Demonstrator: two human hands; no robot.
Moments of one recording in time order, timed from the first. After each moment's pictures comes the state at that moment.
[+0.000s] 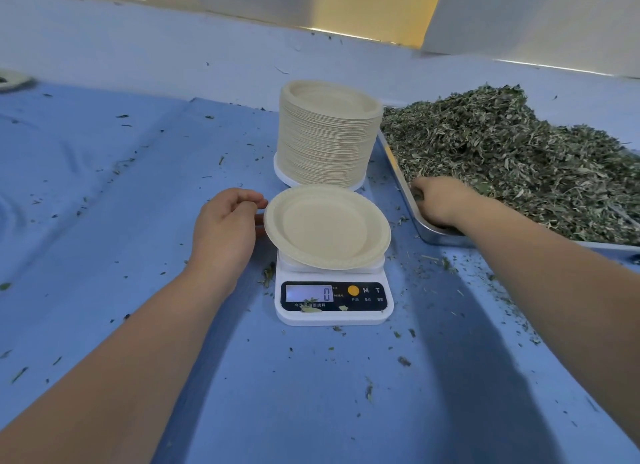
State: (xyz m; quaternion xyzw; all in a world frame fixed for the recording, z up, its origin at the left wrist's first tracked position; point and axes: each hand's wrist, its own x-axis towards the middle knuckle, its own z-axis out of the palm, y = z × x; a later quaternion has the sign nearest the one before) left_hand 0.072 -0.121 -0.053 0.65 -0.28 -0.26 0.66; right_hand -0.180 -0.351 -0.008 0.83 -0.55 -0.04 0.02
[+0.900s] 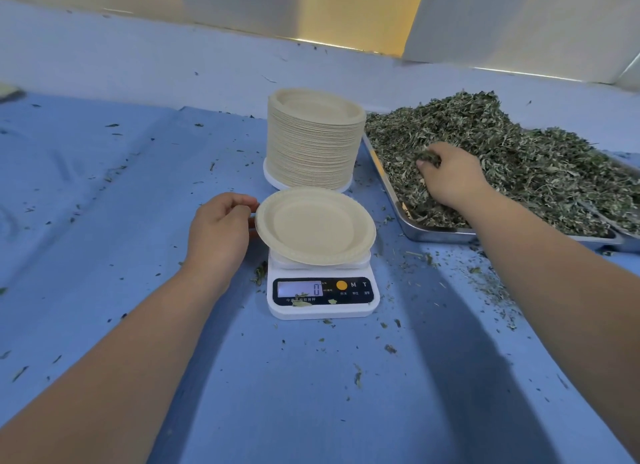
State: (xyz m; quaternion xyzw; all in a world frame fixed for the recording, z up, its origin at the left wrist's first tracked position) left_hand 0.071 -0.120 -0.052 0.65 -0.29 -0.26 0.65; right_hand -0.202 -0.327 0.025 0.79 -0.55 0.27 -0.06
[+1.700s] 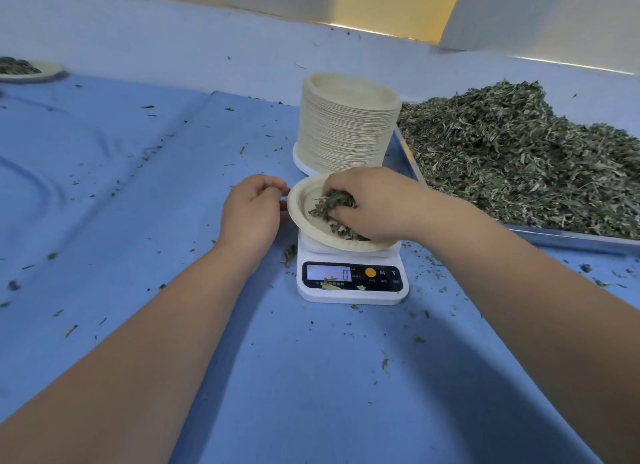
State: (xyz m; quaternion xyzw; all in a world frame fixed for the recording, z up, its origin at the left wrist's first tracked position) left_hand 0.071 -0.119 -0.053 0.63 -0.30 -0.26 0.66; right_hand -0.094 -0.197 0.029 0.95 -0.32 0.01 -0.03
